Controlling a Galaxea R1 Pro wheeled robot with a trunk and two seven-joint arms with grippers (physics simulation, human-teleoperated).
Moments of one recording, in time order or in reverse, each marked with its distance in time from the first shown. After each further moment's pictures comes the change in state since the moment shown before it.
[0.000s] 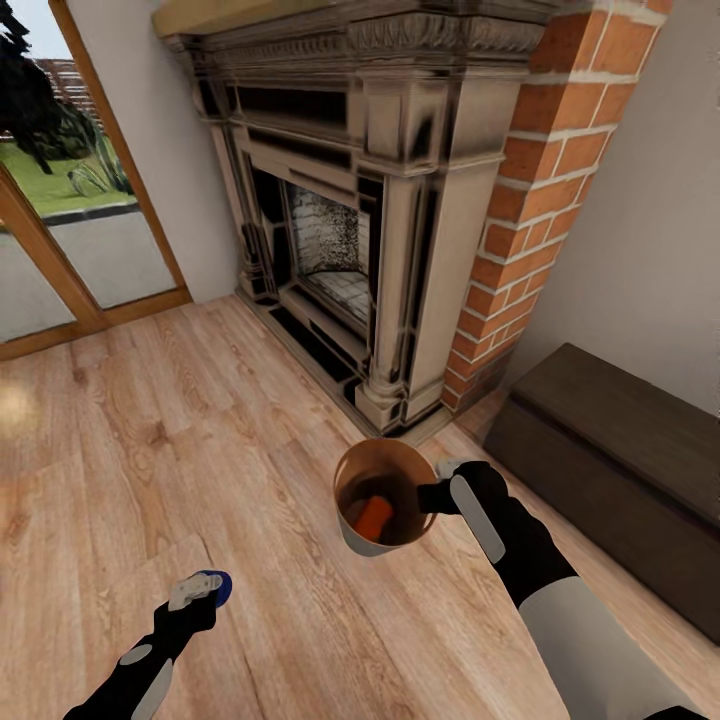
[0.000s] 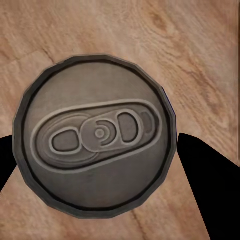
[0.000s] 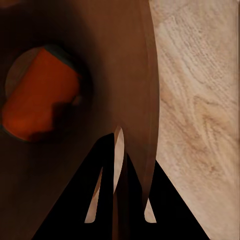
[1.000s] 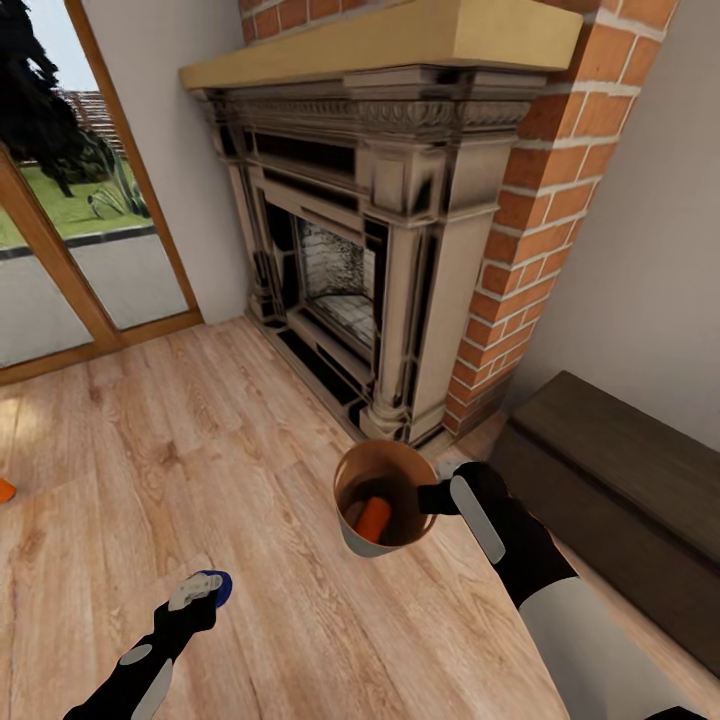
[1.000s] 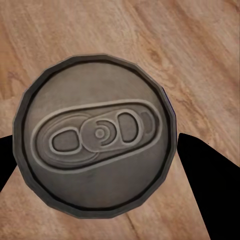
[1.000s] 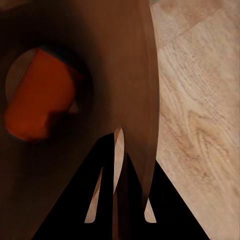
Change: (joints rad) left arm 0.000 0.000 0.000 0.000 0.000 0.000 0.000; right arm 0.002 0.000 0.000 0.002 0.000 0.000 0.000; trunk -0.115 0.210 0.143
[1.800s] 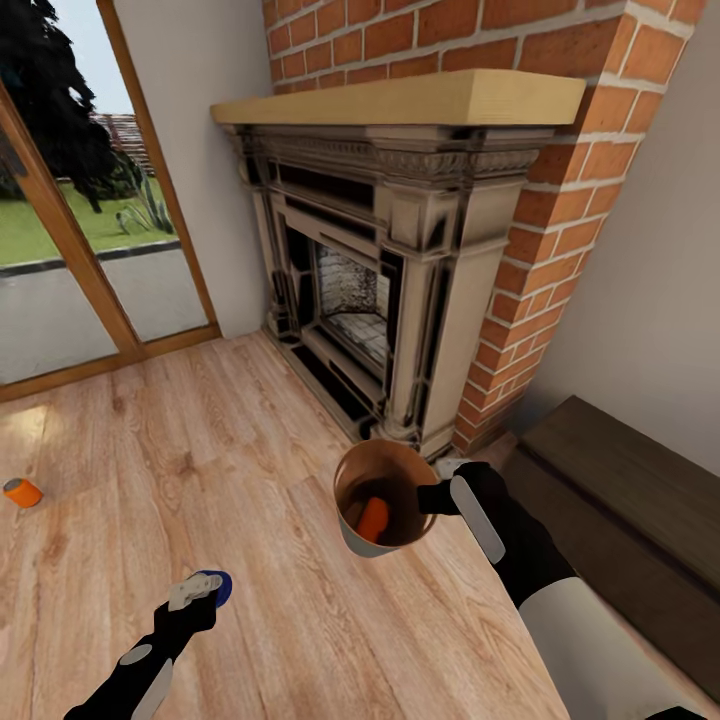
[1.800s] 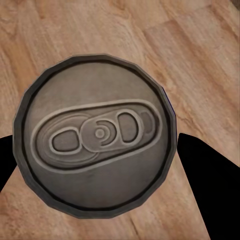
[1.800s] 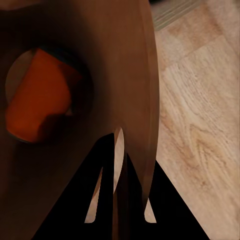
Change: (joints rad) left arm 0.000 0.000 0.000 0.000 0.000 0.000 0.000; right arm 0.000 0.000 0.000 0.000 -0.001 0.000 0.000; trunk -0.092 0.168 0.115
